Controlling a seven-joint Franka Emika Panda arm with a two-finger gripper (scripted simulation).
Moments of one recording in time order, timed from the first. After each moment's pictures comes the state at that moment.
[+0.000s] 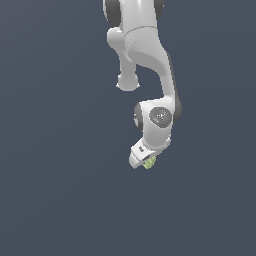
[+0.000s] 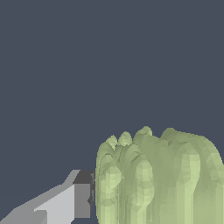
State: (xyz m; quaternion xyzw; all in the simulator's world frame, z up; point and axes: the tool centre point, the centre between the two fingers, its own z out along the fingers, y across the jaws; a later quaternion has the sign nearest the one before) arm 0.035 0.097 0.042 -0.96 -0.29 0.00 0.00
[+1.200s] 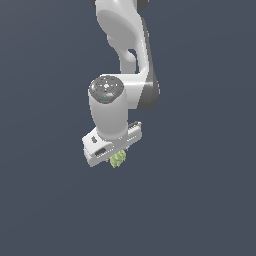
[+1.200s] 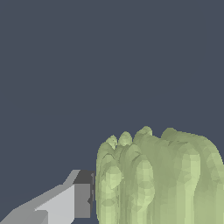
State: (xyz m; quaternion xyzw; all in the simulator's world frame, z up) arm 0.077 -0.043 0.167 -0.96 -0.29 0.00 0.00
